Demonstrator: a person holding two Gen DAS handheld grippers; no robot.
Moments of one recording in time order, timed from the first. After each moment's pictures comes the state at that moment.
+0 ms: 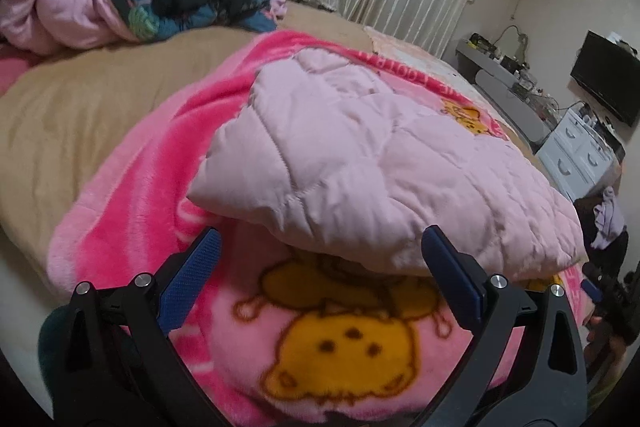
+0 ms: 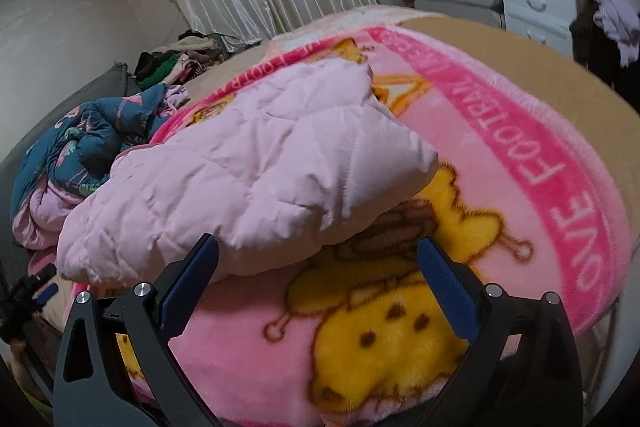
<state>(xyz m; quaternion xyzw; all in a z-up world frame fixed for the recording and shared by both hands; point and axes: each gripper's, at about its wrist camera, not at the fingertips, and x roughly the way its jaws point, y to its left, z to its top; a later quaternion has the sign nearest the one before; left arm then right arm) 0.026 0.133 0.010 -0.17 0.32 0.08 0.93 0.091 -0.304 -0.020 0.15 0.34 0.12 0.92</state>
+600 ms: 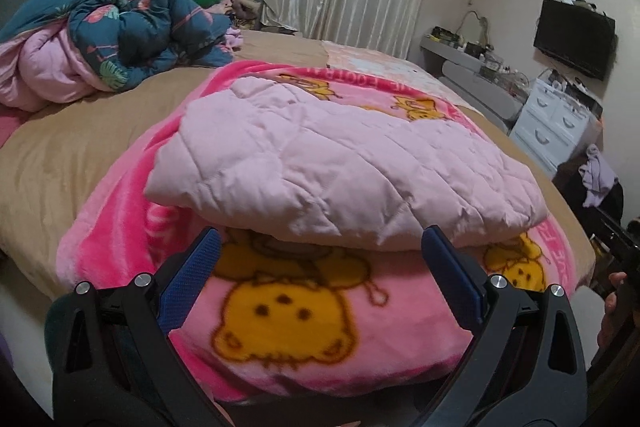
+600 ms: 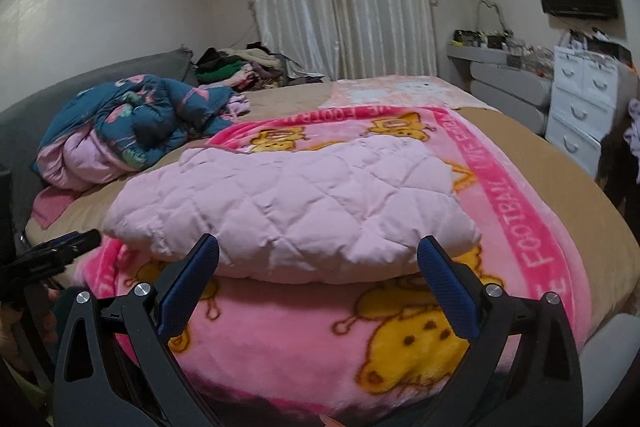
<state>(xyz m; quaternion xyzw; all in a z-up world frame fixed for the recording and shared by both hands) -0.009 0.046 0.038 -0.10 0.29 0.04 0.95 0.005 -0.244 0.053 0.02 0.25 0.19 0.95</state>
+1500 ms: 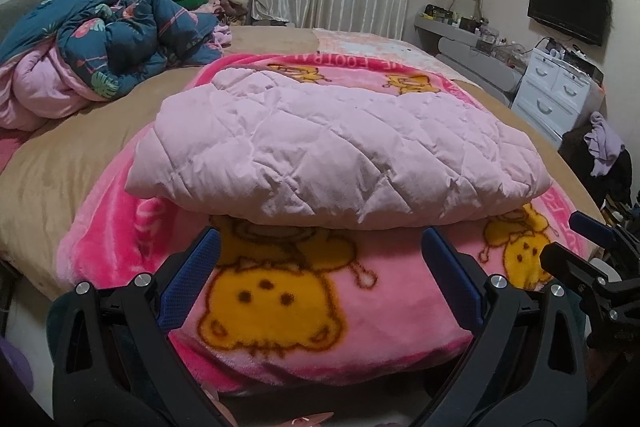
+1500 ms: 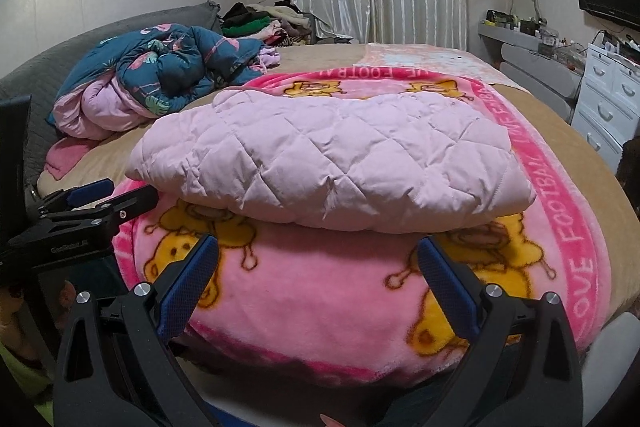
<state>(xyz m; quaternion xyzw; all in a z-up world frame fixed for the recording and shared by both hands) -0.008 0.012 0.029 -0.06 0.32 0.04 0.95 -0.007 -0.199 0.024 -0.01 0.31 0.23 0.92</state>
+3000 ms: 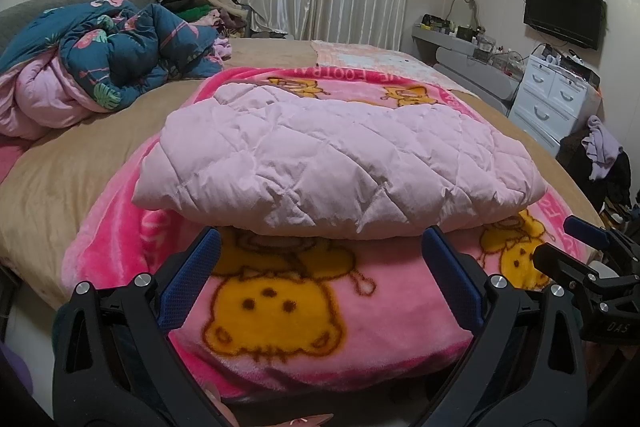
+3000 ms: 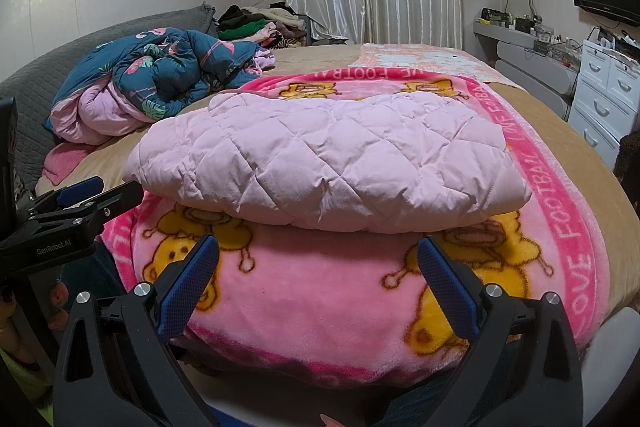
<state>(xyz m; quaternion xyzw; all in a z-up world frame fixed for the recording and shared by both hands) -0.014 0.014 0.039 -0.05 0.30 0.04 0.95 -0.006 -0.202 0.026 -0.01 0.31 0.22 0.93</state>
